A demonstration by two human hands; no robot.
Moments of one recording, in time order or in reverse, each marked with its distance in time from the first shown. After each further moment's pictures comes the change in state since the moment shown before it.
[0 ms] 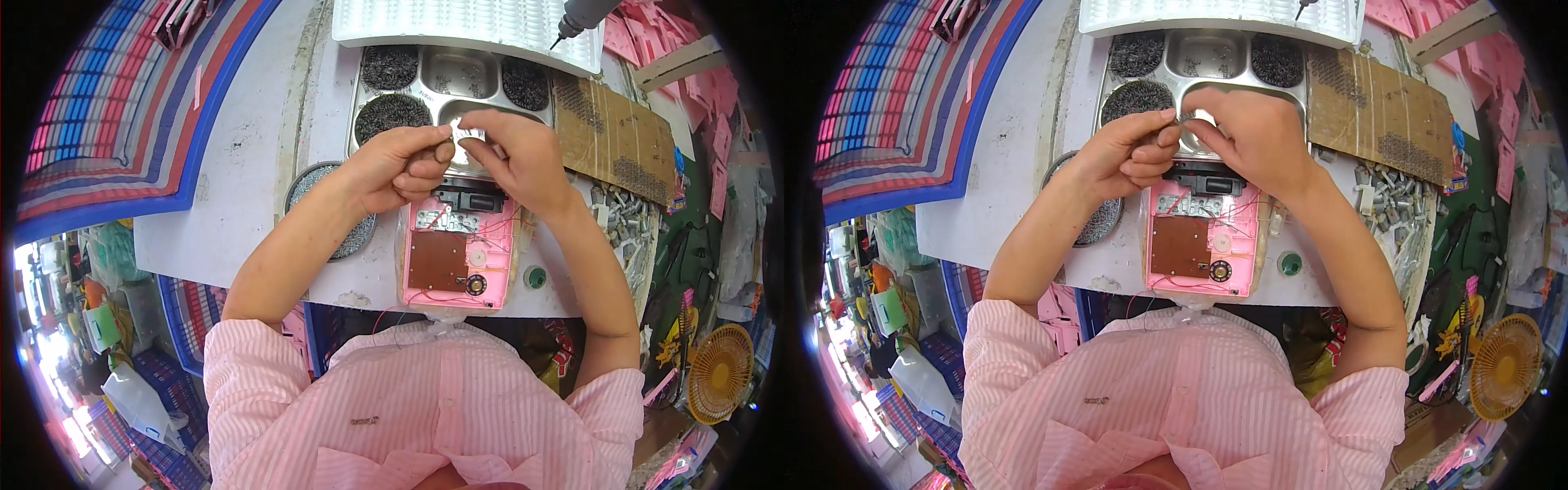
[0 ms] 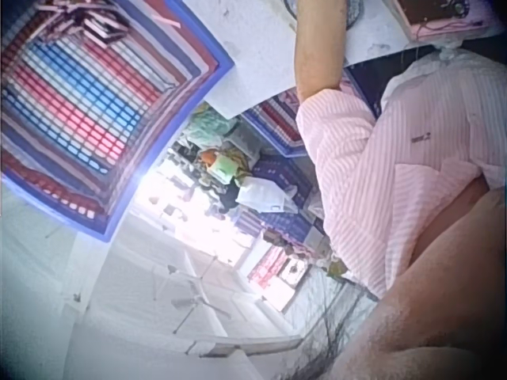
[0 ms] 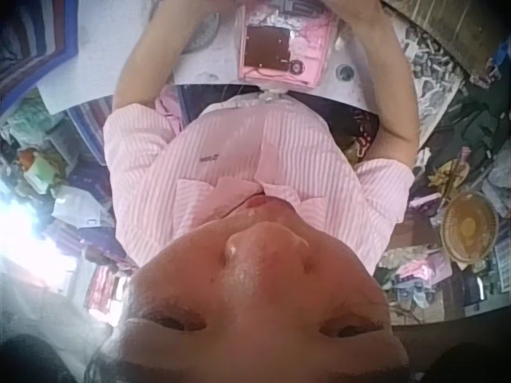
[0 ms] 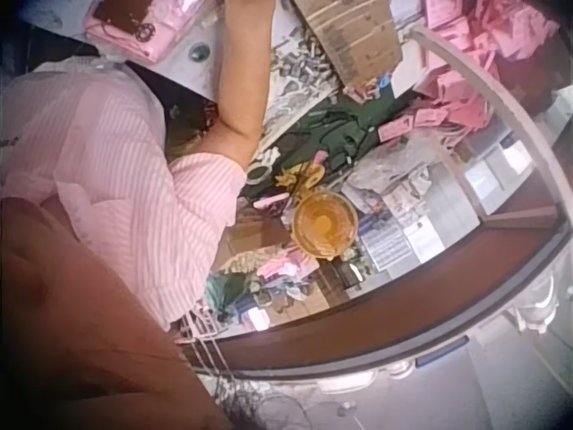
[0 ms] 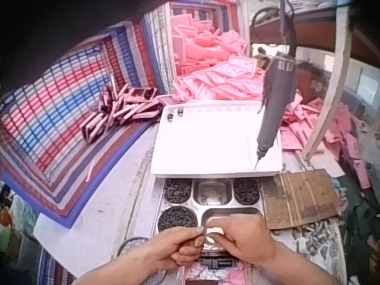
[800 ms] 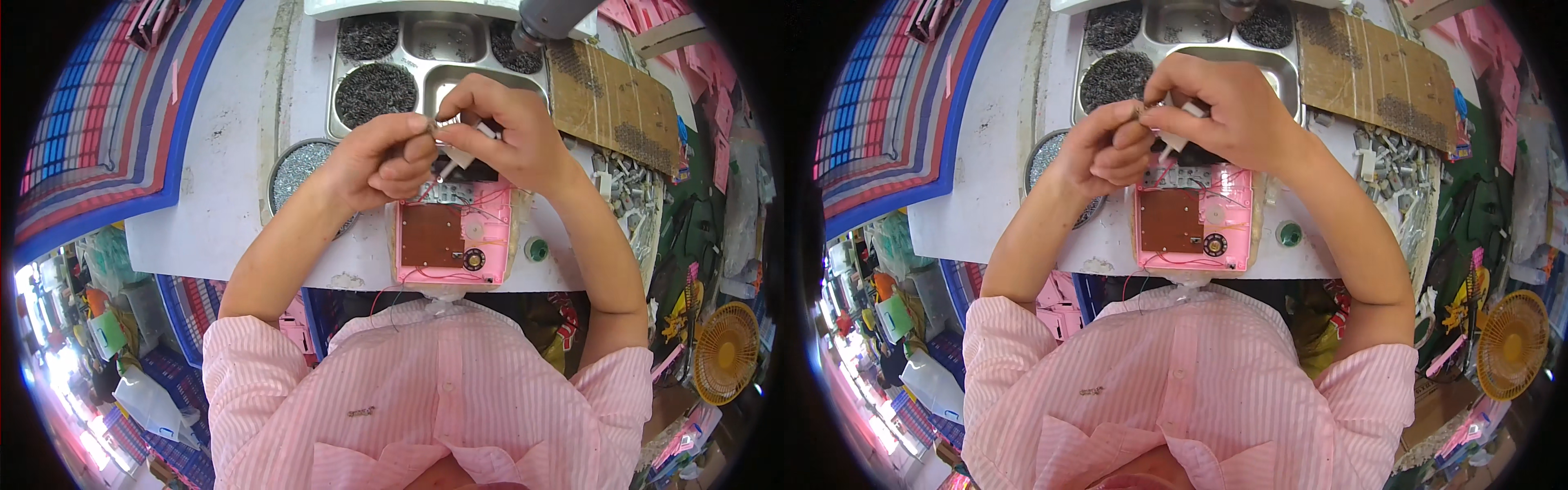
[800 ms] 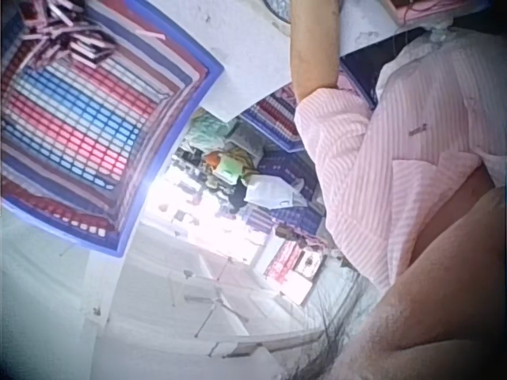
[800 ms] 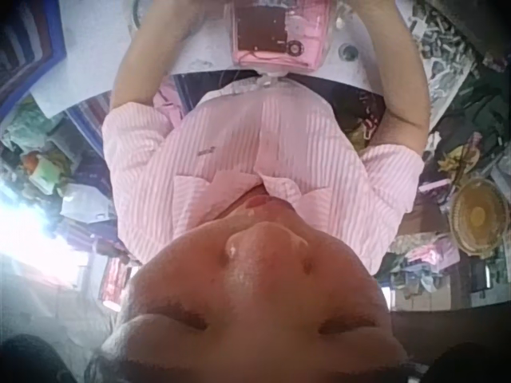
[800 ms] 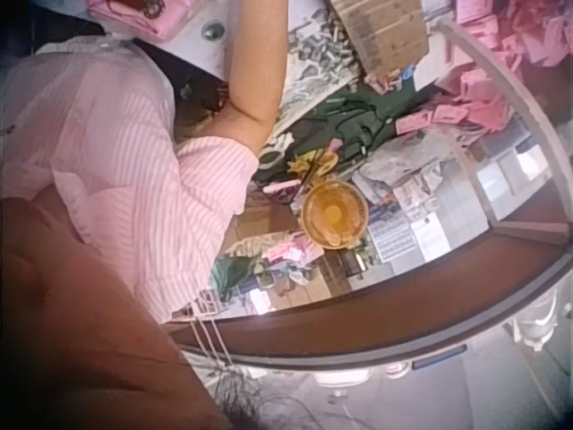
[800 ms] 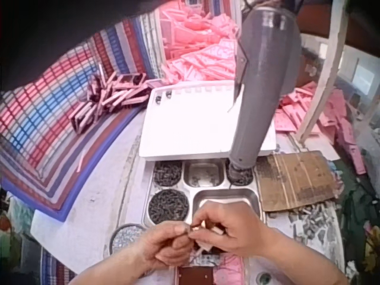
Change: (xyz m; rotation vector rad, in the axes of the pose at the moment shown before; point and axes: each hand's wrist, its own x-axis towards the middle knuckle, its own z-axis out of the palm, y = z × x) left_hand -0.010 -0.024 -0.009 -0.106 -0.276 0.060; right_hand -0.002 -0.014 -0.001 0.362 -0.126 0.049
